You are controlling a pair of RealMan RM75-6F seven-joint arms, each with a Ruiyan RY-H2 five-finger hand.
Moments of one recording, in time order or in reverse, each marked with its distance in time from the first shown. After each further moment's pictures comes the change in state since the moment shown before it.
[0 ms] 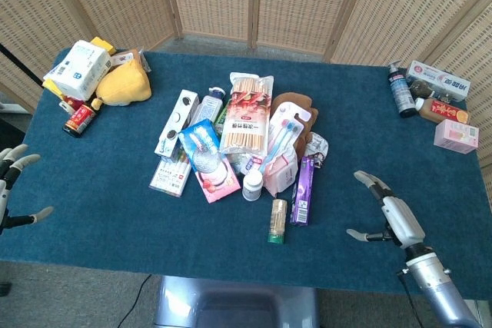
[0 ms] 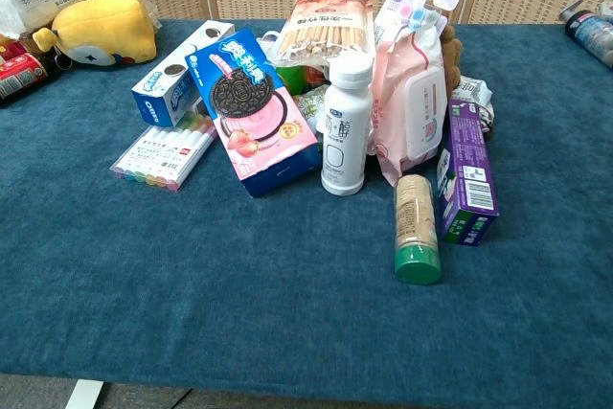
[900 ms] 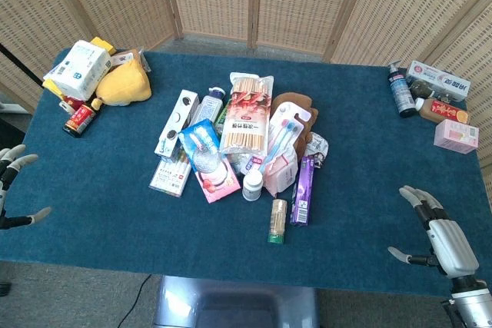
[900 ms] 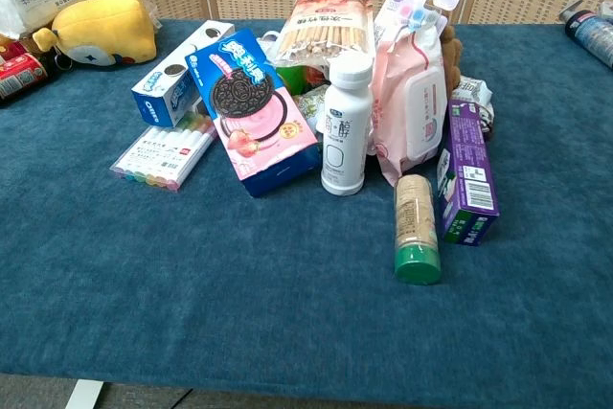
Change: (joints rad) left arm 0.008 0.019 0.003 0.003 0.017 0.002 -0.045; right arm -0.181 0.149 -0.082 -0.020 -0.092 0.228 -0.124
